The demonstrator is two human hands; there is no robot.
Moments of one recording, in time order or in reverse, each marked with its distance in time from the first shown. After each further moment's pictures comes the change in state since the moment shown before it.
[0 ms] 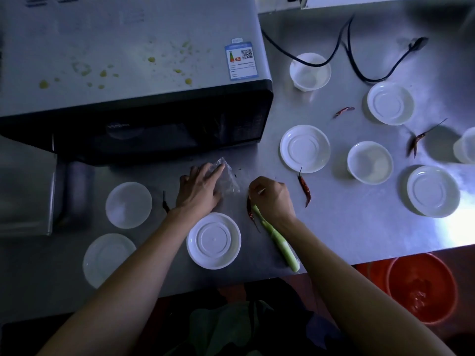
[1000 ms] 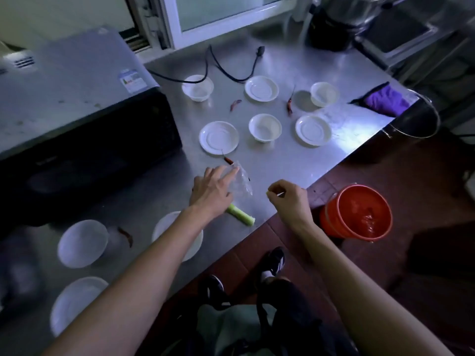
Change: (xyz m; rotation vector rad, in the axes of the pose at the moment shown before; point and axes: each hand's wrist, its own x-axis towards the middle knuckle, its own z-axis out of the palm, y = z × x) left_hand -0.064 0.150 -0.018 0.085 0.004 0.568; right_hand -0.197 0.057 -0.074 0.156 0.554 0.331
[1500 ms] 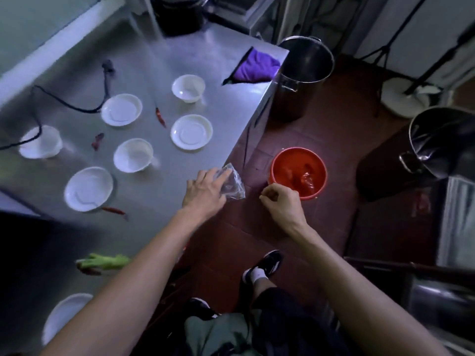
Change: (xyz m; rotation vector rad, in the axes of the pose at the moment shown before) left_hand 0.125 0.266 0.063 0.153 -0.161 0.373; right_hand -0.007 0.204 -0.174 0.128 0.246 0.331
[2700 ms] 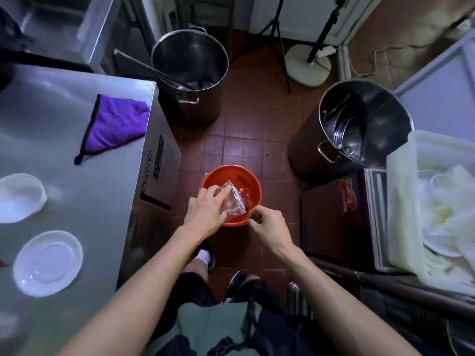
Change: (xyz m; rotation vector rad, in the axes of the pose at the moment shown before) left_hand 0.293 0.215 0.042 -0.015 -0.262 0.400; right_hand 0.175 0.146 -0.145 -0.067 0.086 0.400
